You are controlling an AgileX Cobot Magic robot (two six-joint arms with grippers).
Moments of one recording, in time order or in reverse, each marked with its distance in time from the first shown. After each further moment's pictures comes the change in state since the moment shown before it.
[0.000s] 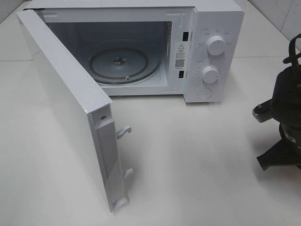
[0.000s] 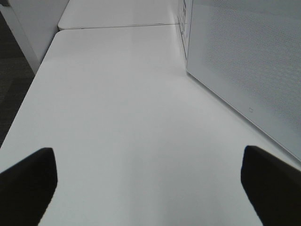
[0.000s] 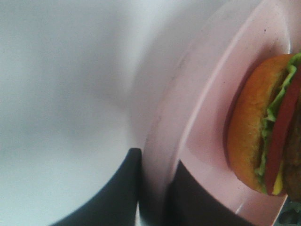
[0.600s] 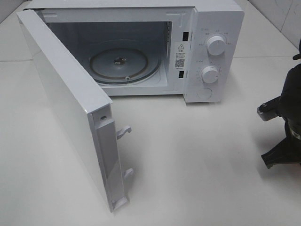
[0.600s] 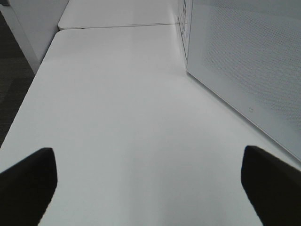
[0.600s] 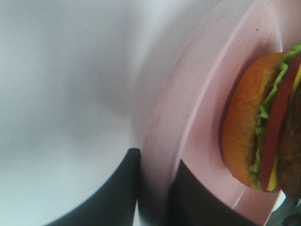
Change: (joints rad) left arm 0.000 0.000 0.000 0.000 0.000 0.000; right arm -0.067 0.000 0.000 0.000 -0.048 -0.064
